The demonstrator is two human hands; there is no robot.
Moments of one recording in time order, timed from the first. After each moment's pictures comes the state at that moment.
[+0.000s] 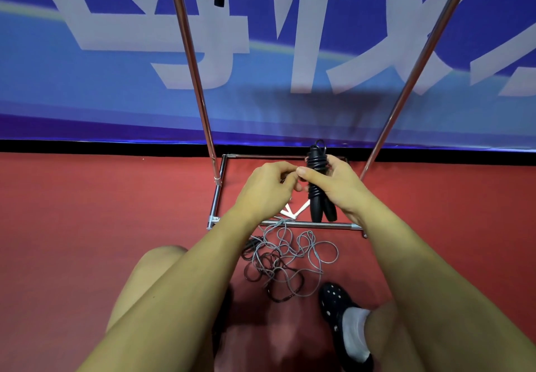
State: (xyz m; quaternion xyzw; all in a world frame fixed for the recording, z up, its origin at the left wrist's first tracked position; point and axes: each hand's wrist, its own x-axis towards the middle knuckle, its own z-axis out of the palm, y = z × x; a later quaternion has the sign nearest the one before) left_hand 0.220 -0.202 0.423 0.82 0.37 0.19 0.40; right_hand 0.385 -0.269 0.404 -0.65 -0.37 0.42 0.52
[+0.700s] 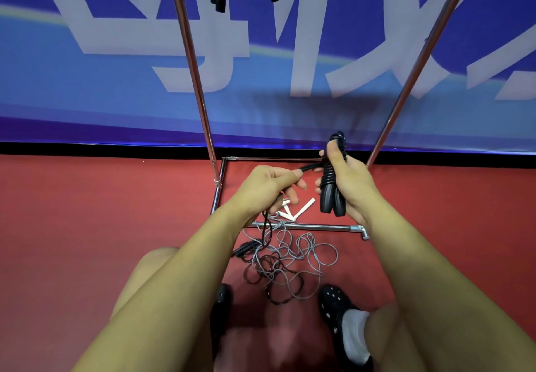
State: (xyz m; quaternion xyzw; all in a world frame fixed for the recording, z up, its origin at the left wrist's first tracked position) left_hand 0.213 -0.201 0.434 0.66 0.33 0.18 0.65; right_hand 0.380 -0.277 0.428 -0.63 -0.24 0.40 0.62
